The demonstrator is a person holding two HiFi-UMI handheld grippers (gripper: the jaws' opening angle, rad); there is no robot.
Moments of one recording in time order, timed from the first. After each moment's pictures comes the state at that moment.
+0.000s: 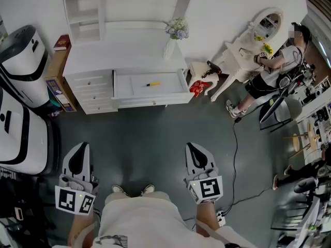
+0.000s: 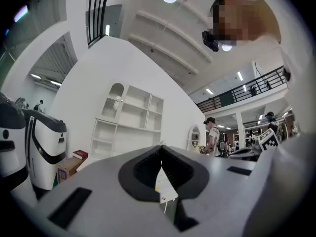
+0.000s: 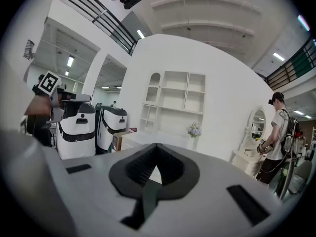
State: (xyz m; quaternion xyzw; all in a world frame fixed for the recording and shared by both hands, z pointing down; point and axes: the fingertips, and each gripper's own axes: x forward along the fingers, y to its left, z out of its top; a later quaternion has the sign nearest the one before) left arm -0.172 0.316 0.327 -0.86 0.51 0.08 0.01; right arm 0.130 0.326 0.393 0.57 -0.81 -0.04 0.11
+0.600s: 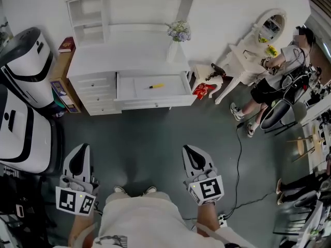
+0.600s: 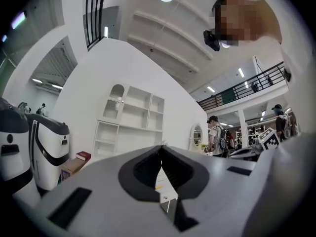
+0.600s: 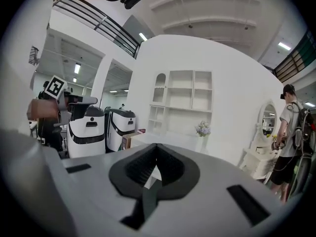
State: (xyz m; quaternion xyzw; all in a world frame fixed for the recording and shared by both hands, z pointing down) left arm -0.158 0.323 0.324 -0.85 0.53 0.07 0.01; right arm 0.132 0.329 0.396 0.53 -0.84 -0.02 0.11
